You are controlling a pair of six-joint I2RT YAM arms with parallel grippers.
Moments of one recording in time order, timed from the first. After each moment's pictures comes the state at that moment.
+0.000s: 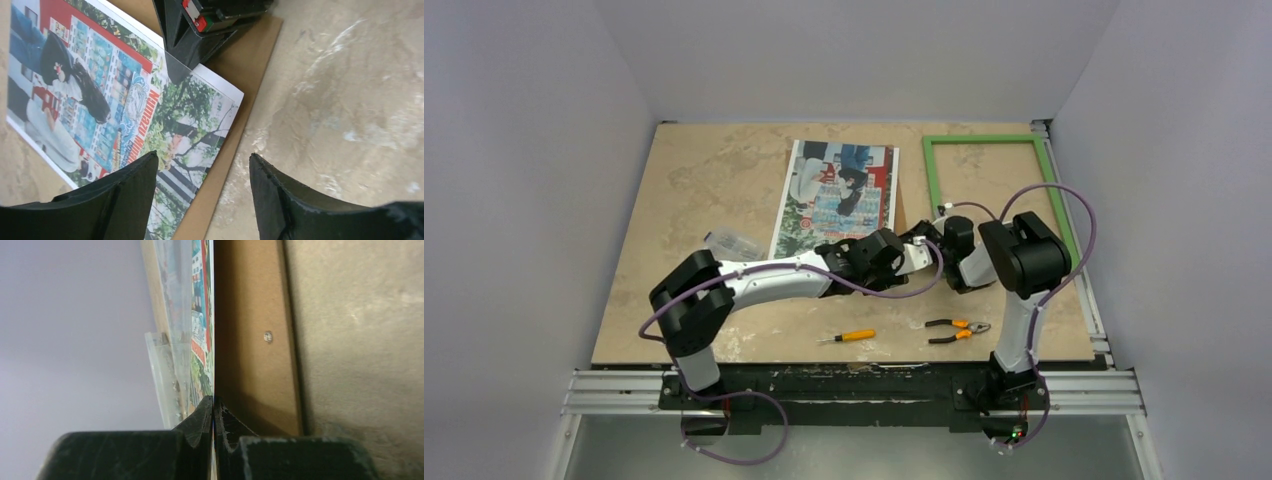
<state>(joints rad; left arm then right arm) -1.05 1.76 1.18 -0.25 -0.33 0.40 0.27 1.98 0.57 1.02 -0.60 1.26</state>
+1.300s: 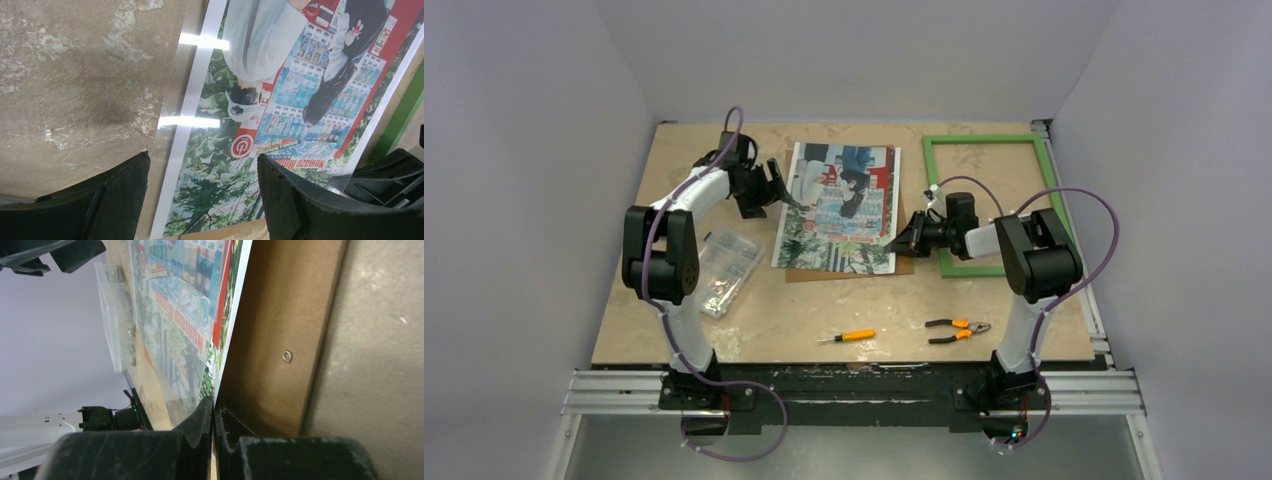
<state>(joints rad) -0.12 1.91 1.41 -0.54 0.26 -0.52 0.20 1.93 0.82 0.38 -0.84 0.73</state>
